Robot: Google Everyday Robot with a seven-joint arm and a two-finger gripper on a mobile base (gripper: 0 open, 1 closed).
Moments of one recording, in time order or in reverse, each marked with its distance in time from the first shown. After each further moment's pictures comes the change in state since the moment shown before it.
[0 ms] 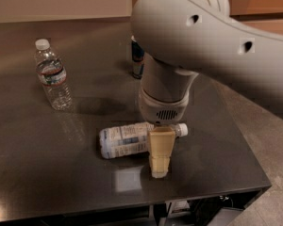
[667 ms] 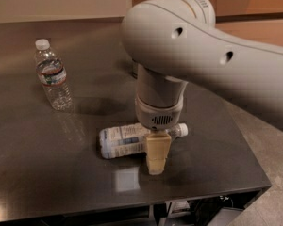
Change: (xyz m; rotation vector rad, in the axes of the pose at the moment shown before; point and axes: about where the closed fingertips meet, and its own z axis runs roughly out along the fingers) arm 0.001 0.002 0.014 -0.017 0.048 0.000
